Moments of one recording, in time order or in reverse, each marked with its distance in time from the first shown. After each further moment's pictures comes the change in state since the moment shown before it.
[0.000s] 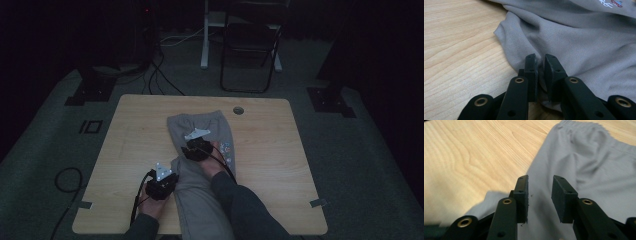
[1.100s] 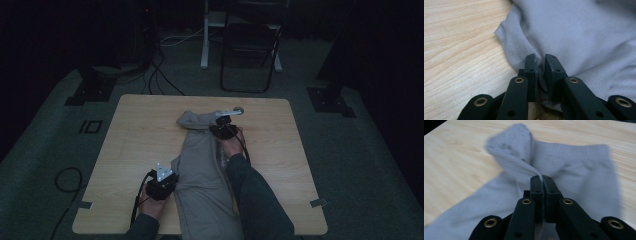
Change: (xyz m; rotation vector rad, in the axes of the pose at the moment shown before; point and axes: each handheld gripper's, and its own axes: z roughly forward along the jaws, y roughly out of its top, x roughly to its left) left arm -0.002 0.000 0.000 -0.002 0.012 0.004; right arm -0.112 -0.005 -0.023 -0.034 -0.107 0.304
